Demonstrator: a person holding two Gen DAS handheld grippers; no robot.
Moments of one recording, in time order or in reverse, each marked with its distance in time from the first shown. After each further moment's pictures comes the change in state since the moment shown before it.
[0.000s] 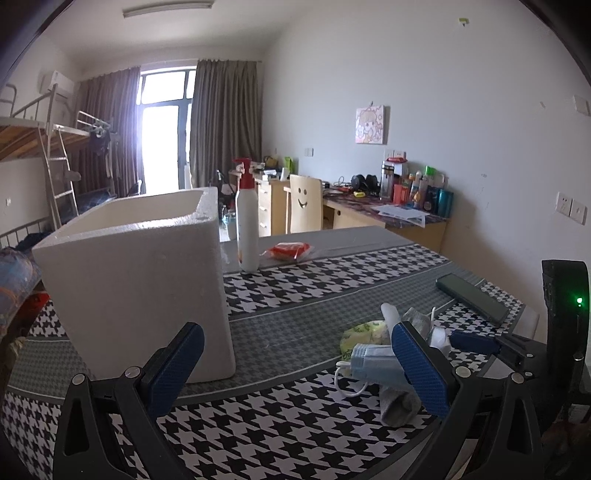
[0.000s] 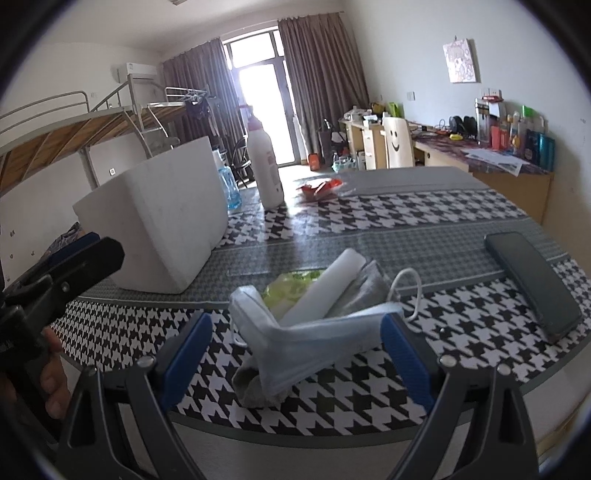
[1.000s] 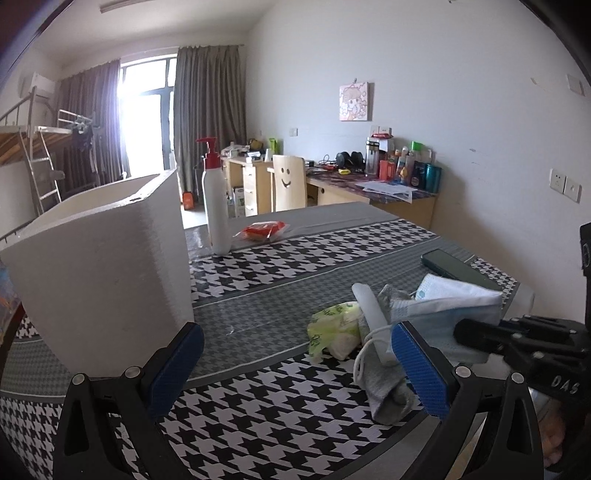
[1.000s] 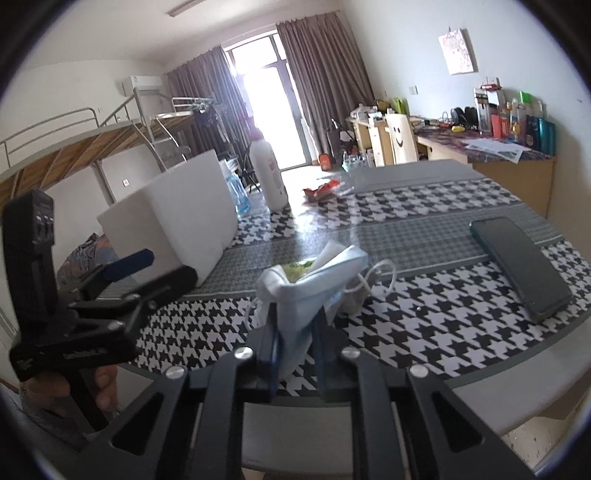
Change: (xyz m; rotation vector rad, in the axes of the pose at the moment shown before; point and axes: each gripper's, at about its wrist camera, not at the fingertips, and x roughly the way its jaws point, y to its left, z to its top) left arm 0.014 -0.030 -0.006 0.045 0.077 -0.037; right arm -0.051 -0.021 -0.006 0.037 -0.037 0.075
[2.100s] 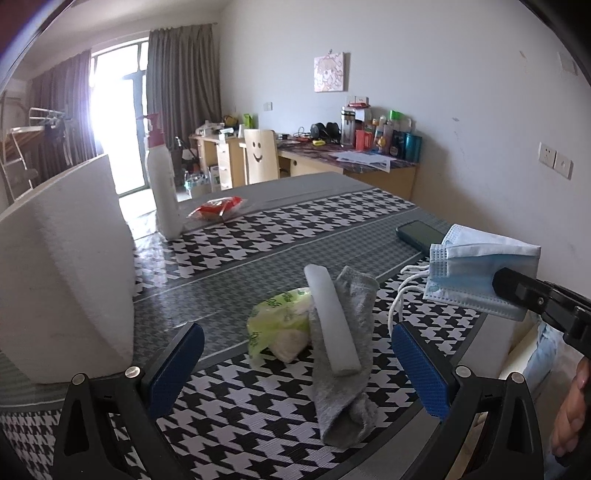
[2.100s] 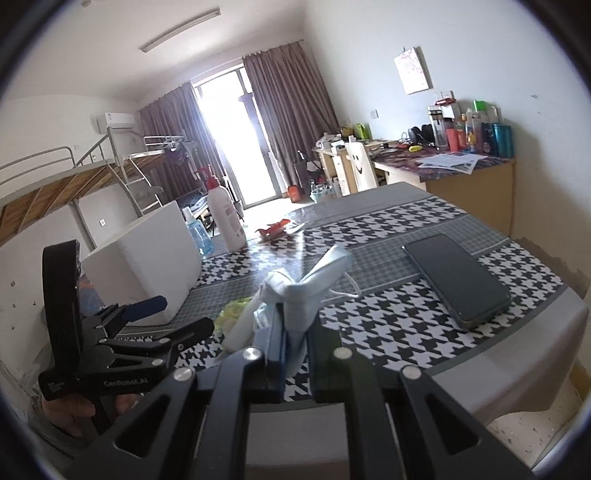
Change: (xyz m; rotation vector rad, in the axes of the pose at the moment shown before) left arm 0.046 -0.044 0.004 0.049 0.116 -0.068; right arm -0.032 -0.040 0.001 0.089 -0.115 -0.107
